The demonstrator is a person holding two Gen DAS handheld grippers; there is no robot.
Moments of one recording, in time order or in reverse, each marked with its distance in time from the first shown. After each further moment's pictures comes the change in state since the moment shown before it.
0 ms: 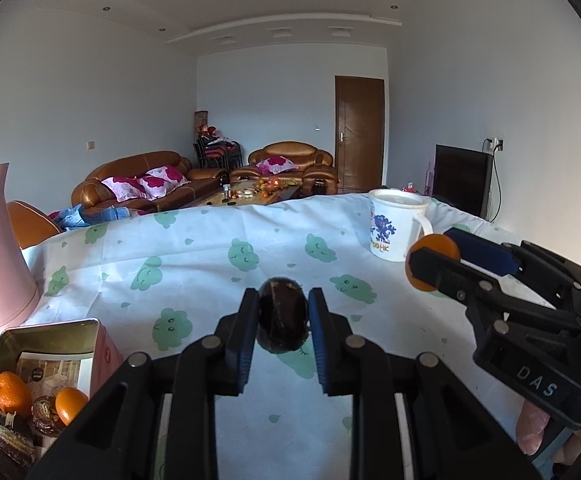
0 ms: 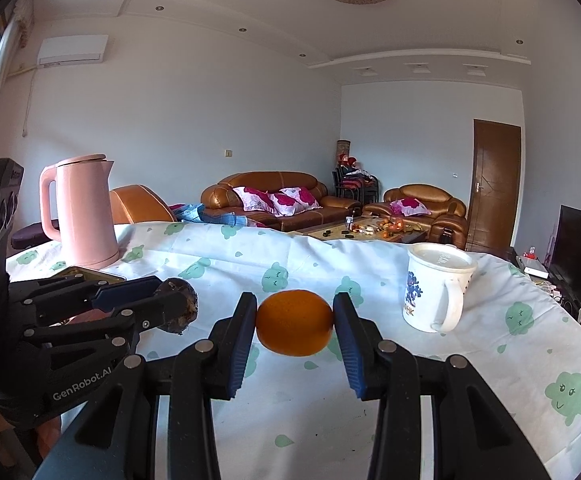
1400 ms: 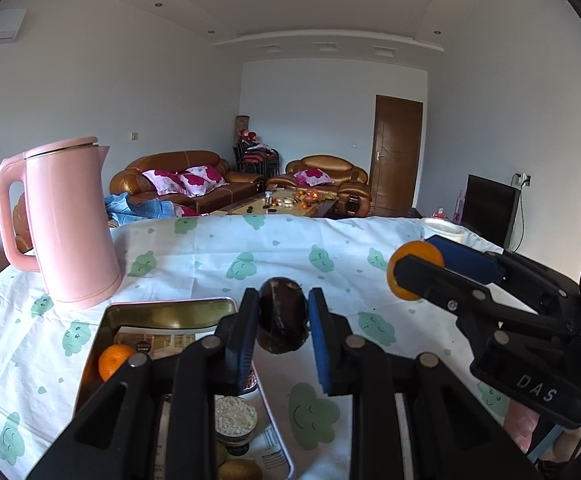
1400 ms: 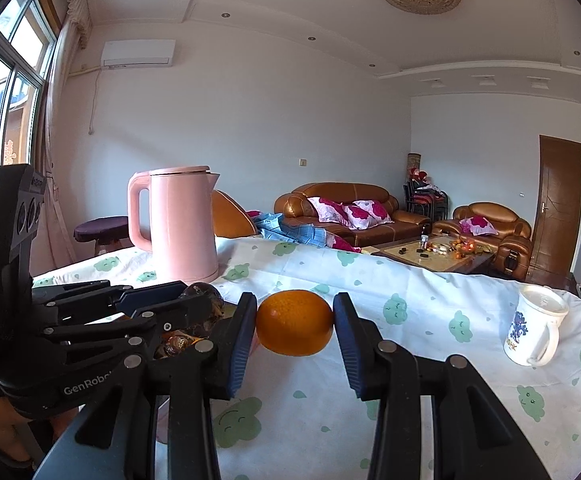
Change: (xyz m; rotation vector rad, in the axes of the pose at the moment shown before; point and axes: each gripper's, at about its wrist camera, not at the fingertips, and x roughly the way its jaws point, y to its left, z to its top) left arm -0.087 0.092 -0.010 -0.115 -0.040 0.100; right arm -0.006 0.107 0.031 -0.064 -0.034 0.262
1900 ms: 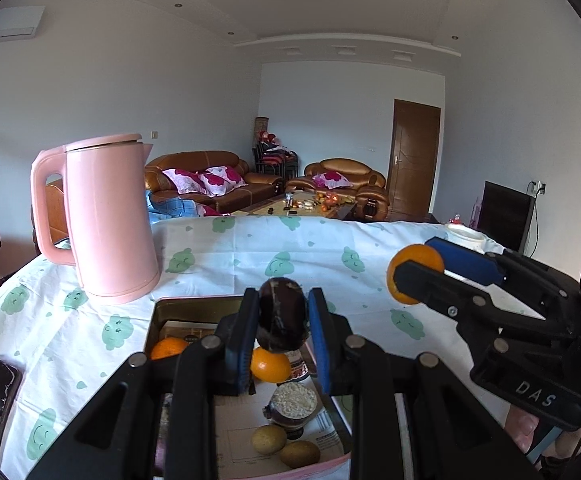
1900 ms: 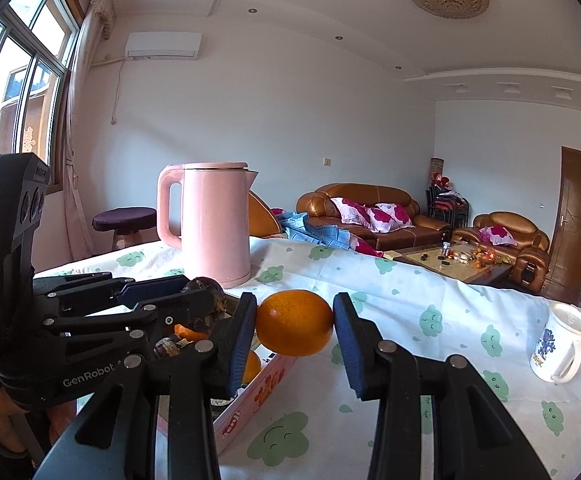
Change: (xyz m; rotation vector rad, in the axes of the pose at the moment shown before) left arm -0.022 0.037 -0.002 -0.027 -0.009 0.066; right arm 0.018 0.038 0.007 -0.053 0.009 0.069
